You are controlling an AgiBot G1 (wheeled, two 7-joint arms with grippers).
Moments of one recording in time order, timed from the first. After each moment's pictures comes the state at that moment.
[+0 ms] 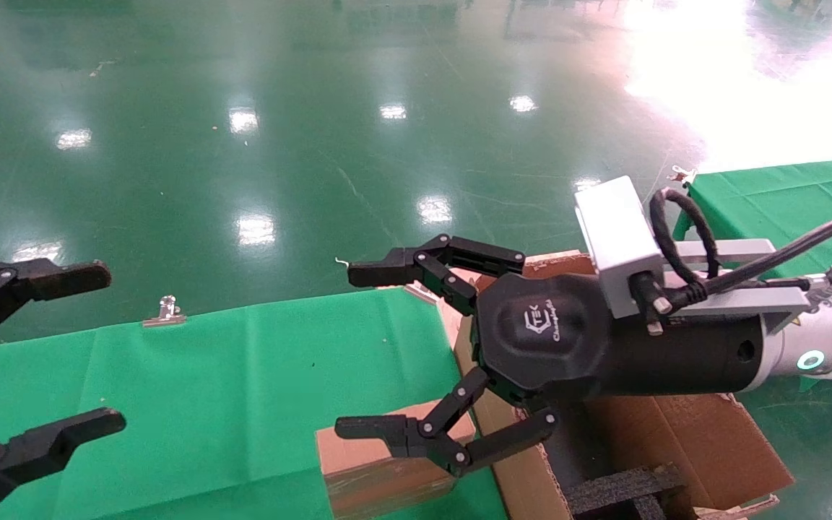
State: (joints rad) left arm -1.08 0.57 0.35 -1.23 0.65 1.44 -0.14; right arm 1.08 -0.61 -0.28 1.28 -0.73 -1.49 0.19
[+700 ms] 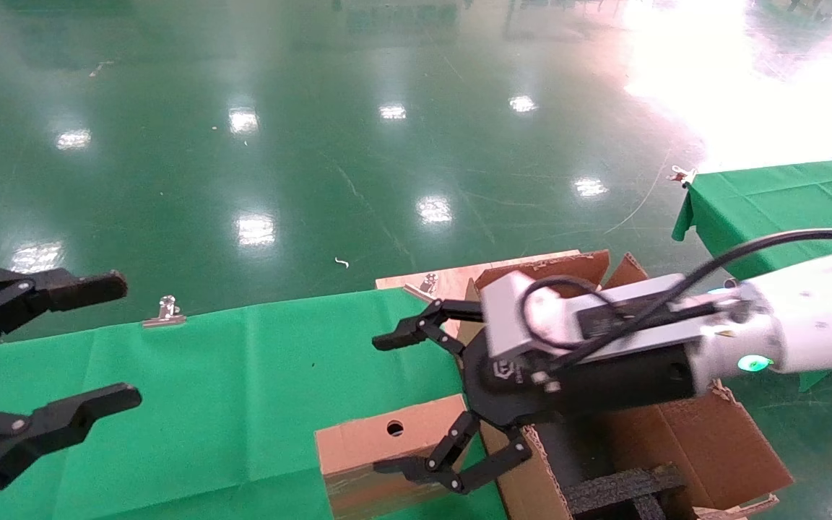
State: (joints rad) left arm -1.08 0.57 0.35 -1.23 0.65 1.44 -0.14; right arm 1.24 -0.64 -0.45 1.32 -1.11 -1.52 0.25
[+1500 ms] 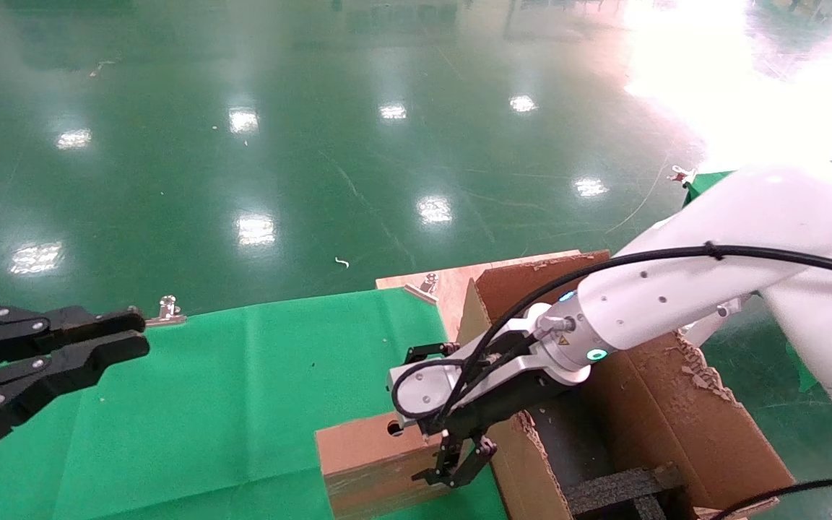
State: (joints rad) left arm -1.08 0.57 0.35 -1.23 0.65 1.44 -0.14; right arm 1.48 -0.86 -0.76 1.32 -1.63 -1.55 0.29
